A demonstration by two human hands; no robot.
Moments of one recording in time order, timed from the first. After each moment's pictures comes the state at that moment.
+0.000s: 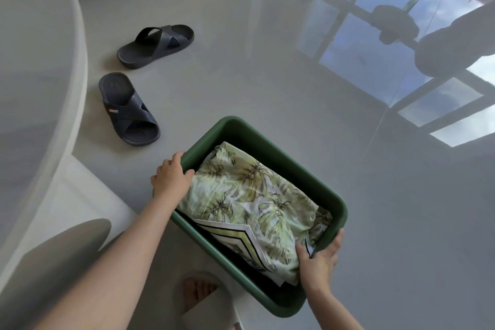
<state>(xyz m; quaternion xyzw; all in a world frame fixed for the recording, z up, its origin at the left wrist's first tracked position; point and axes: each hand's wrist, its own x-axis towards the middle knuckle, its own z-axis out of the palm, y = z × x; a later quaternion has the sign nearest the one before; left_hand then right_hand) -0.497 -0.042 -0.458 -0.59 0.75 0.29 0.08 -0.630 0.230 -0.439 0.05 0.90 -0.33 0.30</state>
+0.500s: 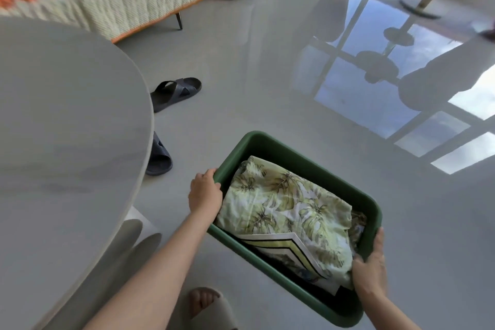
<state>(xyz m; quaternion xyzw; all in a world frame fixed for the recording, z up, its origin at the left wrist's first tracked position) -0.534 0.014 -0.346 -0.59 0.73 0.35 -0.05 -0.696 0.284 -0.350 -0.01 0.94 -0.28 0.19</state>
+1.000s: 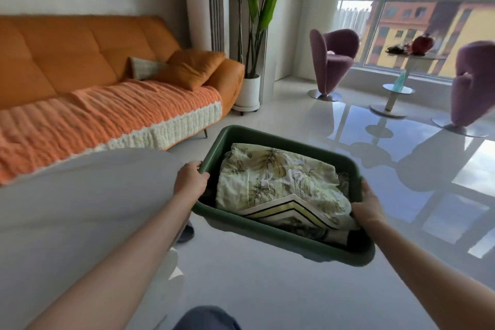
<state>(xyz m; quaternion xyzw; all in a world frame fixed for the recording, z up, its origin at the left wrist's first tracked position) -0.467 0.068 -0.026 -0.54 0.74 0.31 -0.26 -0.736 0.279 -0.064 -0.21 0.87 -0.42 0.17</state>
